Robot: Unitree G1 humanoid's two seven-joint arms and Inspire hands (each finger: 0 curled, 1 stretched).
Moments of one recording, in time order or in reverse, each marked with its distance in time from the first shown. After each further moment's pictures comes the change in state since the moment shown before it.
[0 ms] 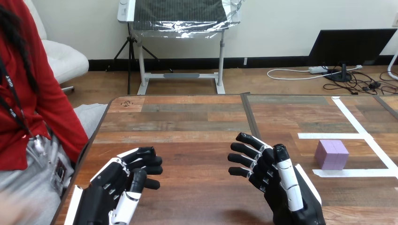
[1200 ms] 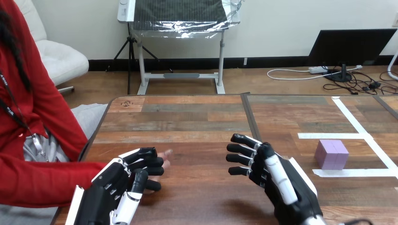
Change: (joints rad) left arm -0.001 0.001 -0.002 0.000 0.001 0.005 -0.002; right arm -0.094 -0.039 -0.013 0.092 -0.113 -0.006 -0.011
